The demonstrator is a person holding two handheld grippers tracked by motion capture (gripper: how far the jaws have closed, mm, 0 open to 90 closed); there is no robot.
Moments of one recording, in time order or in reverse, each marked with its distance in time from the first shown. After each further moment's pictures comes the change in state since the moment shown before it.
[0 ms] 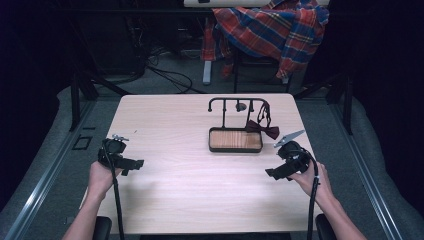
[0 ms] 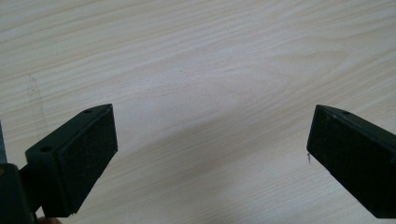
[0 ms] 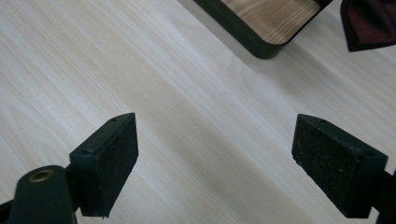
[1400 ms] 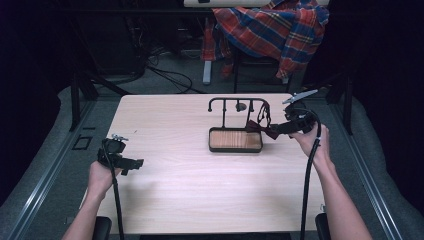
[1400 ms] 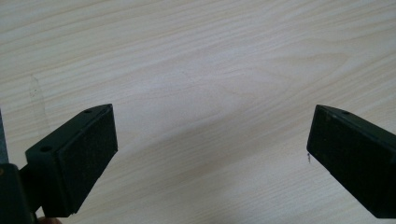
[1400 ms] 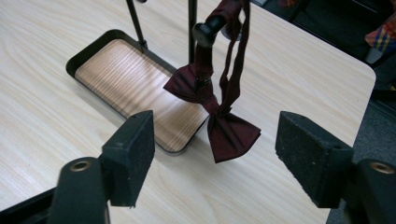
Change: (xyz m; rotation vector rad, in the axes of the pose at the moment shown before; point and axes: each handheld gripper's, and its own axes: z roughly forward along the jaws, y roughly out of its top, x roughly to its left) left arm 0.001 0.000 0.000 -0.008 0.001 -0.006; right arm -0.064 0.072 -0.032 -0.182 -0.143 0.107
